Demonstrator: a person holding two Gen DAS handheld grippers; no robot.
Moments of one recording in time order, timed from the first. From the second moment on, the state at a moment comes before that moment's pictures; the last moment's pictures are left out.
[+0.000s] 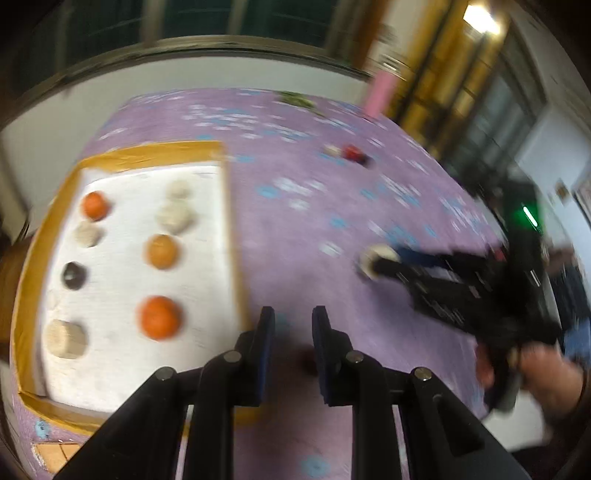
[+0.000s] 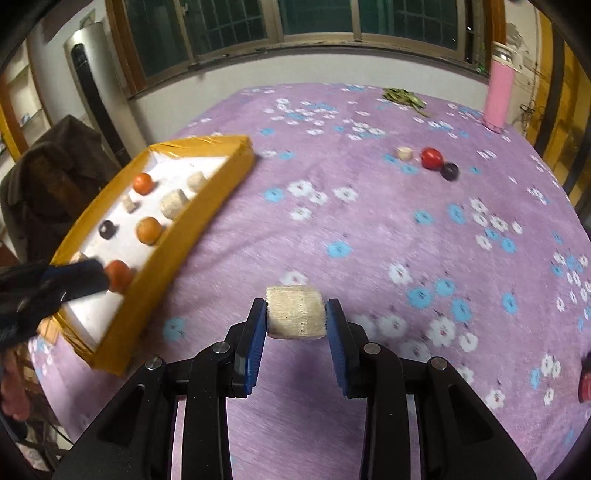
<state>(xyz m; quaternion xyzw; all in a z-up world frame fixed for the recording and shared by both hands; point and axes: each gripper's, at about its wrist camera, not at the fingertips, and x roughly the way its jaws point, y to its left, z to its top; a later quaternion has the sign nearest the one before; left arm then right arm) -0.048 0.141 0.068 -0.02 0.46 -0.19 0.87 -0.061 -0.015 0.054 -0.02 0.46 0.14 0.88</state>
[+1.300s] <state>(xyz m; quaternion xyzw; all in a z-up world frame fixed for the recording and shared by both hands) -0.034 0.079 0.005 0.00 0.45 -0.11 0.89 -0.089 -0.083 0.041 -0.04 0.45 0.18 0.87</state>
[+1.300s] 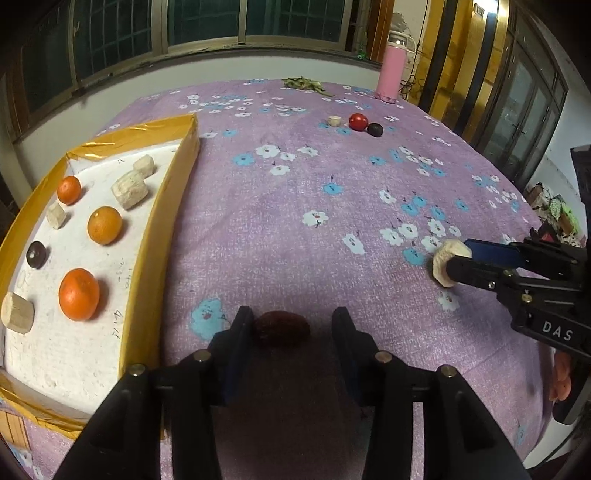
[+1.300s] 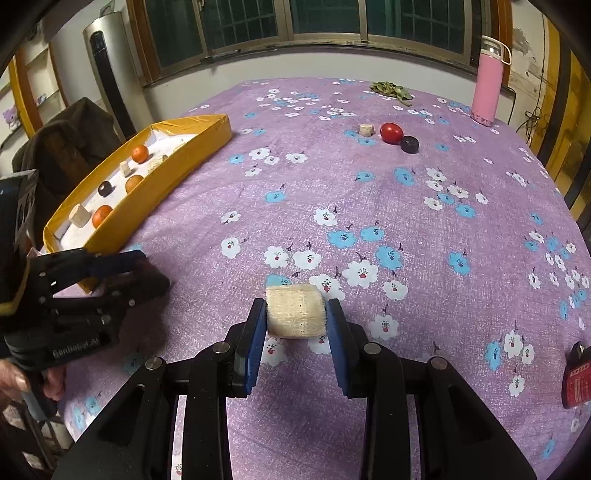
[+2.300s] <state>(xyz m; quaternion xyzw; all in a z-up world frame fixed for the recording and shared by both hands) -0.038 0.095 0.058 -0.04 0.42 -0.14 0.90 -0.103 -0.075 0.065 -0.04 0.44 0.15 0.88</state>
